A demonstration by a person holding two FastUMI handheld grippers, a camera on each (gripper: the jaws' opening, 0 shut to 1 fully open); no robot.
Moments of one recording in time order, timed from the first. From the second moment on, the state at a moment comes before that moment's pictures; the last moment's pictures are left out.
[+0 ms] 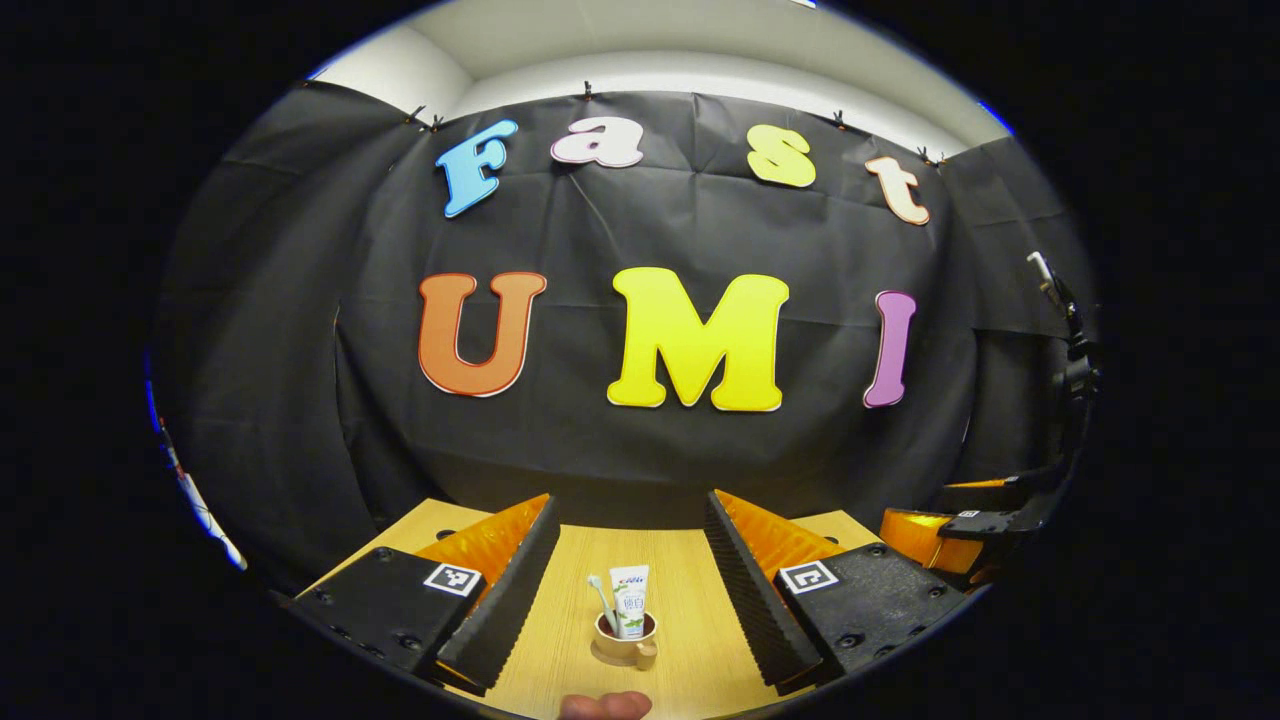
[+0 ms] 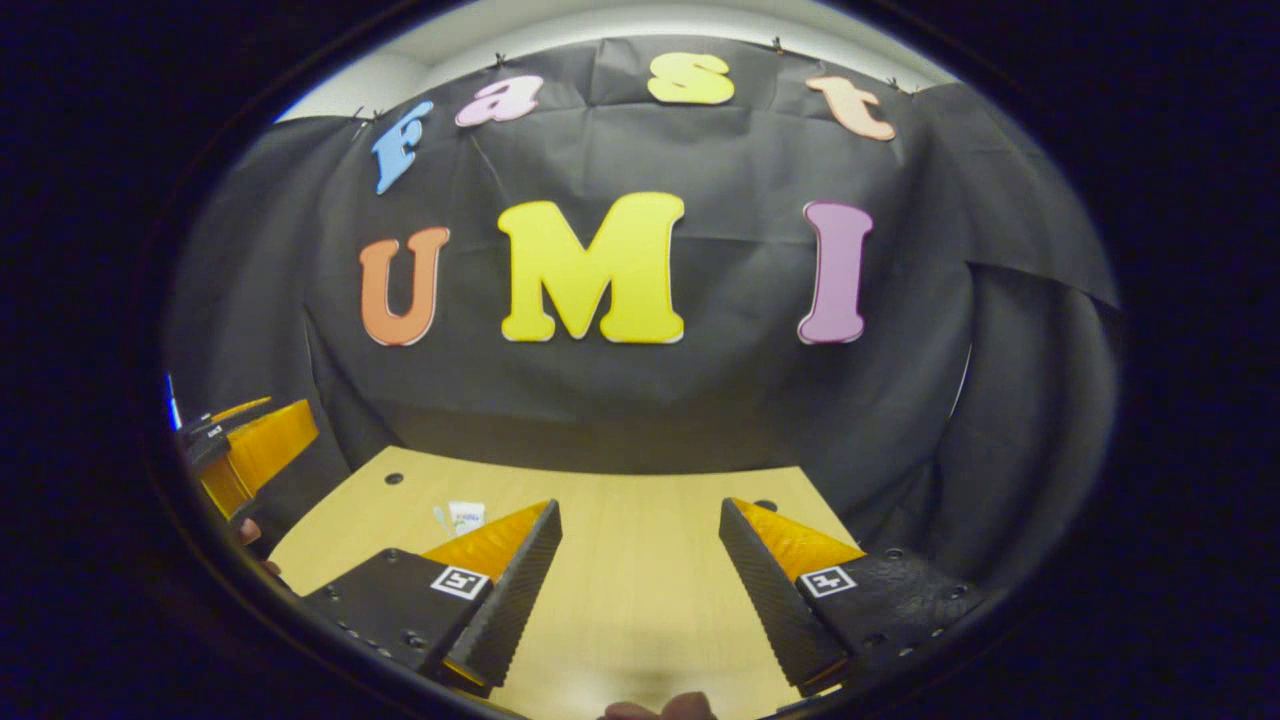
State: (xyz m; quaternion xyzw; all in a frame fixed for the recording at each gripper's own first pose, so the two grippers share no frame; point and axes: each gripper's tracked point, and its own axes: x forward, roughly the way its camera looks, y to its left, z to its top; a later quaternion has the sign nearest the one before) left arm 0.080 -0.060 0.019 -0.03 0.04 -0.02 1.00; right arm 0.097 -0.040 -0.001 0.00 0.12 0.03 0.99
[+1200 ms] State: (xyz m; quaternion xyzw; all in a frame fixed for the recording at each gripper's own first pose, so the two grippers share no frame) left arm 0.066 -0.052 0.016 -0.02 0.05 -0.01 1.00; right arm 0.090 -0.019 0.040 -0.02 0.01 0.02 1.00
